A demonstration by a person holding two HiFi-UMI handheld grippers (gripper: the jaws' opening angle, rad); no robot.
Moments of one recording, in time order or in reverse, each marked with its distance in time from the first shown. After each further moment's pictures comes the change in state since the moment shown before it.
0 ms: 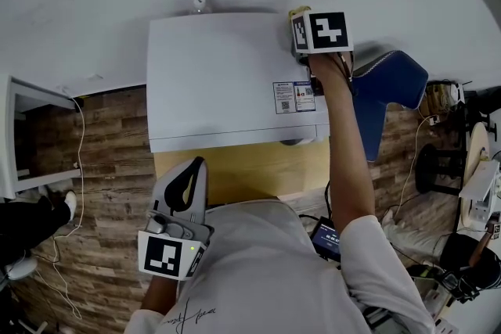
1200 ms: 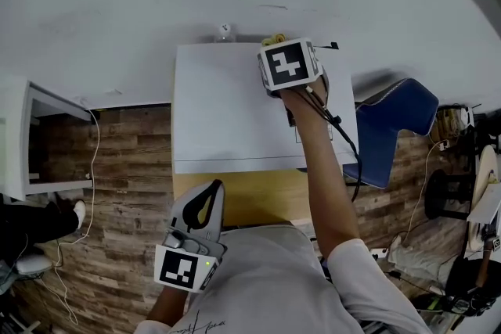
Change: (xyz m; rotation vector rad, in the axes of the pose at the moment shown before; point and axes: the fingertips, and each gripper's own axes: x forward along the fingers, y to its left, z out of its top) left arm -0.005 0.009 -0.001 0.004 0.011 0.002; right arm 0.010 0.103 0.032 -0.123 -0.014 0.049
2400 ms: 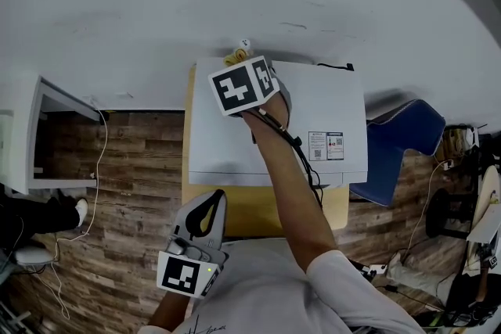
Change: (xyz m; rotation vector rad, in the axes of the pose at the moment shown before) left arm -0.008 0.028 0.005 -0.018 -0.006 0.061; right arm 0.017 0.119 0.053 -0.111 -0.064 0.089
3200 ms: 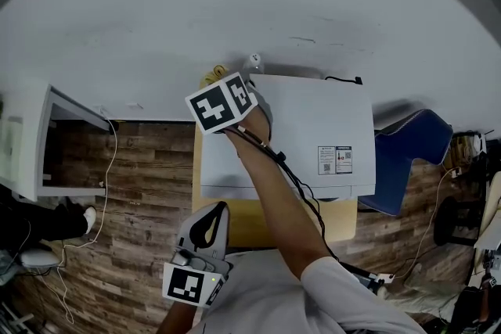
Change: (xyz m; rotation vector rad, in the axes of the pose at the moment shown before) left arm -0.007 0.016 0.005 -0.008 -0.004 0.045; right arm 0.012 0.062 0.033 -0.046 -0.044 0.097
